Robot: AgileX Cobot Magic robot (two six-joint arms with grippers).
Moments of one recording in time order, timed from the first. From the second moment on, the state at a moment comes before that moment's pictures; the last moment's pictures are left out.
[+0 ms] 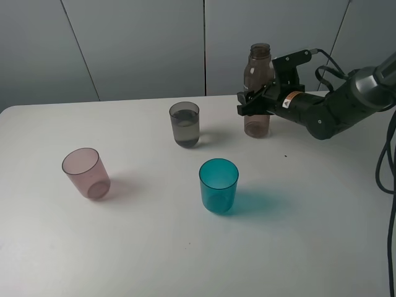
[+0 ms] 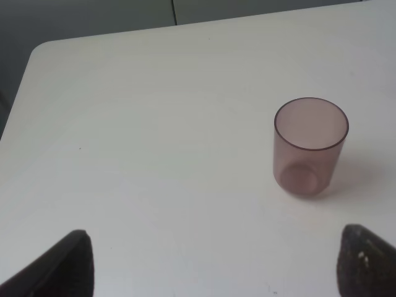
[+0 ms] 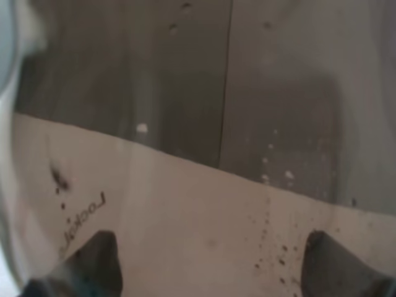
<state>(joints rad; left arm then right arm) -0.02 0.00 -0.51 0.01 1.08 0.06 0.25 2.14 -0.95 -0.22 -0.75 0.09</state>
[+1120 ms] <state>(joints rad) -0.02 0.00 -0.51 0.01 1.08 0.06 0.25 1.61 -0.62 -0.17 -0.43 0.05</state>
